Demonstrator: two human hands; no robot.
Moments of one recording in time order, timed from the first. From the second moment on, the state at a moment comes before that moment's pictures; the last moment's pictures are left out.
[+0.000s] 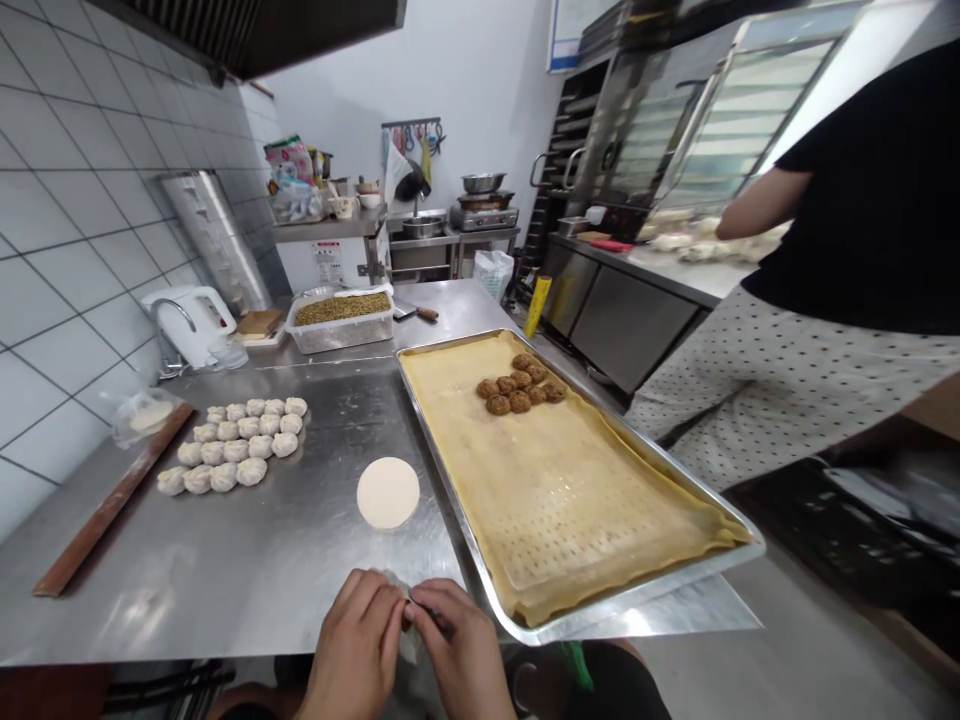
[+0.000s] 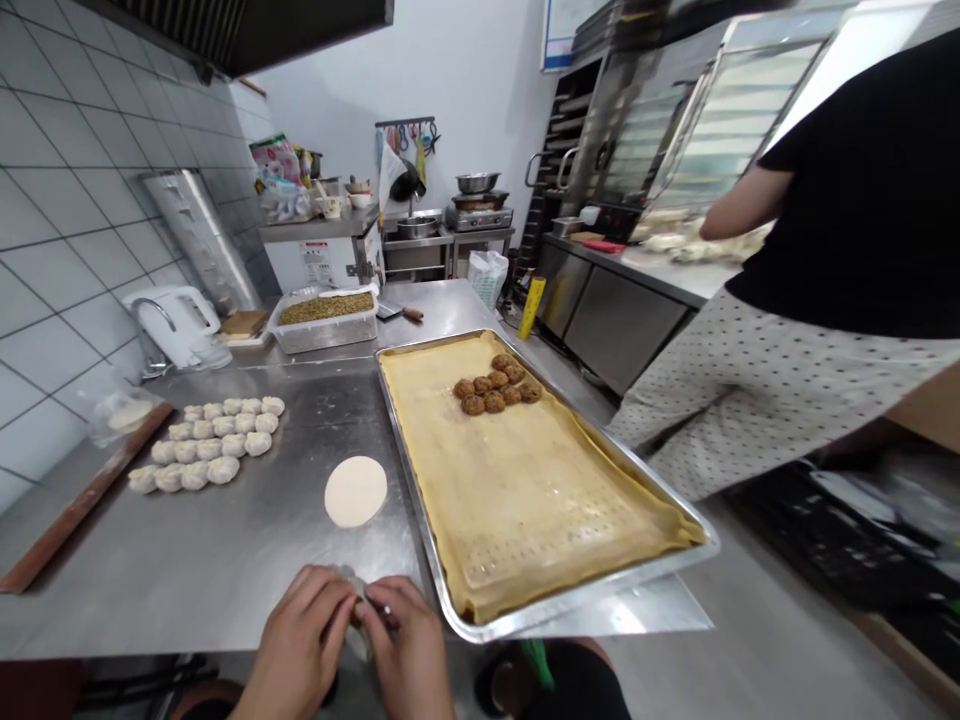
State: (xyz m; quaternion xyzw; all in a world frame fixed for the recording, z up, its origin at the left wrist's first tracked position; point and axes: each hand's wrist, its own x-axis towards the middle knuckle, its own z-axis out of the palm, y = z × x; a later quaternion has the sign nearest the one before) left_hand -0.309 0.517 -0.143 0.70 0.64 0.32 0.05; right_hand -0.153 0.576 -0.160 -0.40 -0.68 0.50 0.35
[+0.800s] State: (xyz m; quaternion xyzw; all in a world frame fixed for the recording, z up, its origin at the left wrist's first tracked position) left_hand -0.320 0.516 -0.144 0.75 0.61 0.26 0.02; right_hand -0.152 0.572 -0.164 -0.34 -0.72 0.45 0.40
